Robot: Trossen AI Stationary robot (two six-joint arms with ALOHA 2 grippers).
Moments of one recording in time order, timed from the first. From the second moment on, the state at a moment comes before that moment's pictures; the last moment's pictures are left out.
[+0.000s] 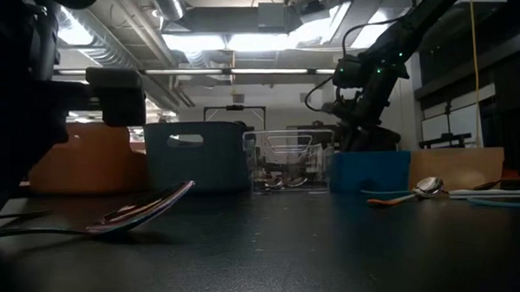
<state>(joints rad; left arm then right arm) -0.52 1.77 0.96 -0.45 0.13 0.66 -0.77 1.64 1.03 -0.47 -0.17 0.52</state>
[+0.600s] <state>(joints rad) -0.49 1.72 0.96 -0.43 -0.21 0.29 -0.75 1.44 1.03 -0.46 -0.21 0.52</state>
